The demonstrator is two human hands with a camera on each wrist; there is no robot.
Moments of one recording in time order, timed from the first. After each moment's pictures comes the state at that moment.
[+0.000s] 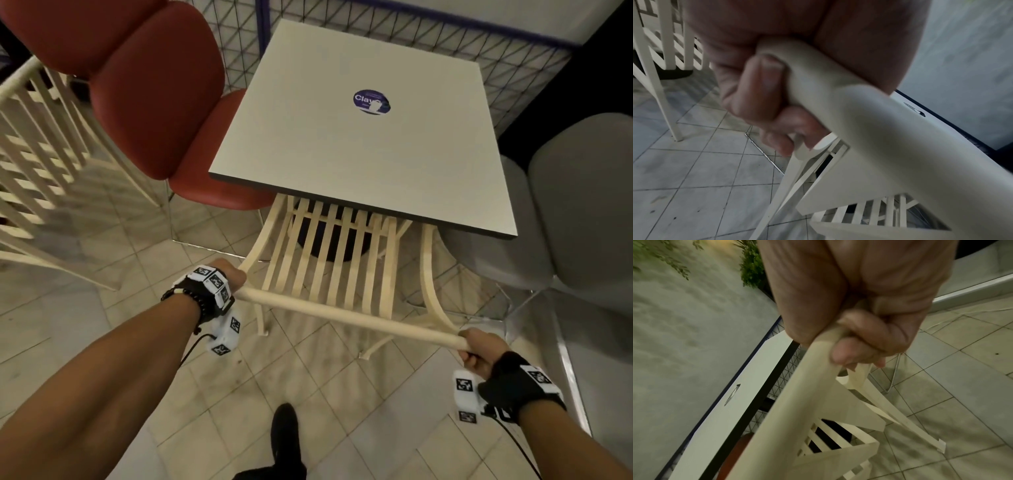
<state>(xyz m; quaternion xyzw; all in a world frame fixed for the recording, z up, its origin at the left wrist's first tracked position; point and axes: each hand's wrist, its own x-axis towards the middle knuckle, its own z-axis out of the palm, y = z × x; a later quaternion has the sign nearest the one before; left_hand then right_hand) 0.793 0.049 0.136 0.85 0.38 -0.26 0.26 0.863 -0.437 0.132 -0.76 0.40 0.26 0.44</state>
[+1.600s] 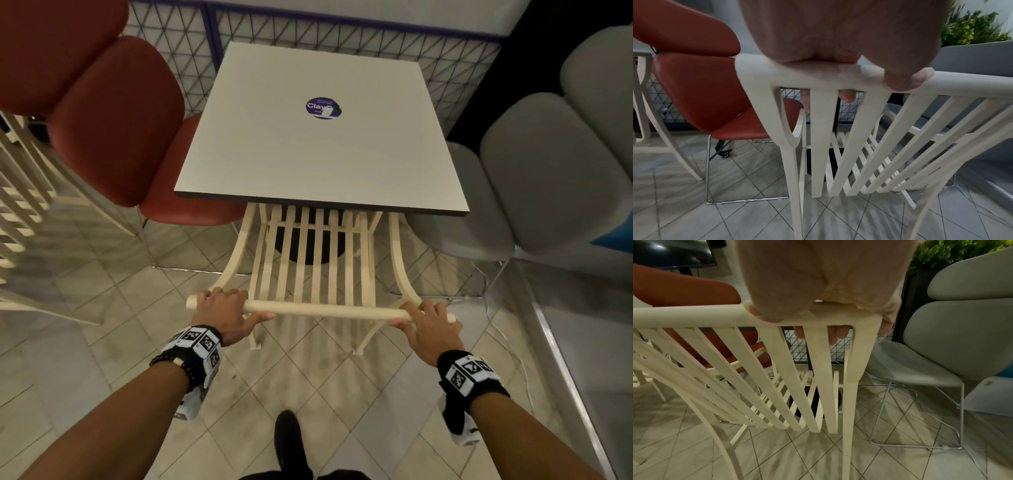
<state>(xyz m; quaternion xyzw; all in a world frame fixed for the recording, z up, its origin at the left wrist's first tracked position) 0.738 -0.024 0.135 0.99 0.07 -0.15 0.06 0.795 -0.414 0.144 -0.99 -0.09 0.14 0.01</state>
